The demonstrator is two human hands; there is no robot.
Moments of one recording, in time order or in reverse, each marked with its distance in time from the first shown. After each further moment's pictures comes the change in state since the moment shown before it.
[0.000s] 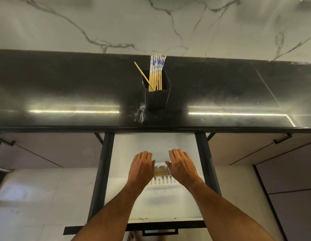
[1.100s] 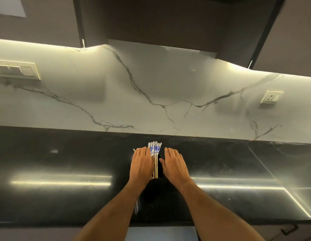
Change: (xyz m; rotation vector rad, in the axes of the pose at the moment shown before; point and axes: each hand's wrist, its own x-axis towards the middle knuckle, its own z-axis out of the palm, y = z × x) left_hand 0.303 0.003 -0.169 0.040 0.350 0.022; right_hand 0.274 0.037 -0.206 0.060 0.231 0.093
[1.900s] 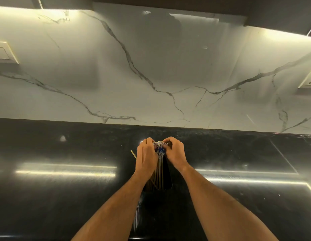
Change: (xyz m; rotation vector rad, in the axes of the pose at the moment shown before) left_hand 0.078 -0.010 0.066 -0.311 -0.073 -0.277; right_hand 0.117 0.042 0.090 0.723 -0.011 0.307
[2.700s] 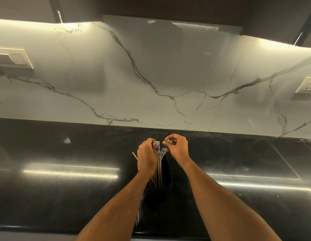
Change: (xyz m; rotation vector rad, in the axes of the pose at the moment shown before) left_hand -0.018 0.021 -0.025 -0.183 0.152 -0.080; right_hand -0.007 -0.026 -0.021 0.191 0.047 0.059
